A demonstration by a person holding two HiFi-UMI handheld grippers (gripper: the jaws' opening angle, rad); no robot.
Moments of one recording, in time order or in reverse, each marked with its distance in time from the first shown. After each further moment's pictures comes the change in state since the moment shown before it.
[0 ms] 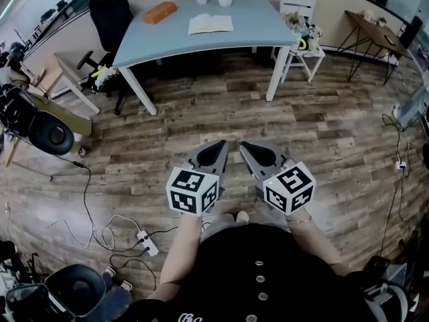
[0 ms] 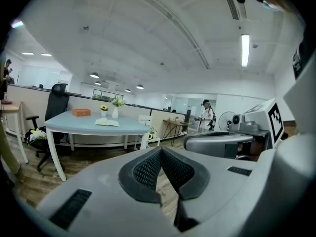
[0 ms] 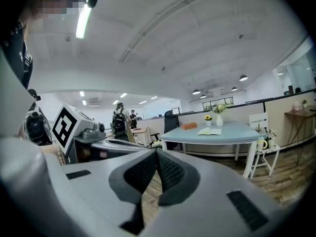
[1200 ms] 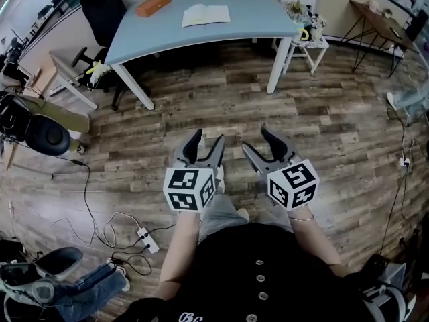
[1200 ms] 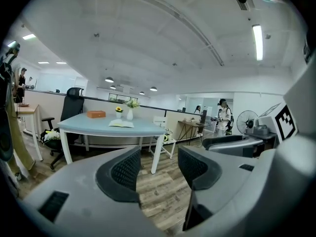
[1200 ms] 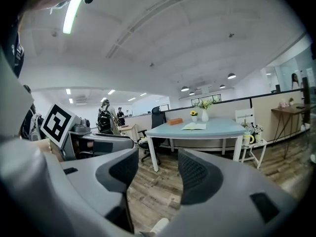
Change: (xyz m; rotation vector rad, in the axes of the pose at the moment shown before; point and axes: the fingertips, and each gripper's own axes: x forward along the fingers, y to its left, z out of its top) left arm 0.047 0.047 -0.001 -0.021 -0.019 0.175; right arm 0.011 -0.085 -0.022 0.044 0.041 -0.130
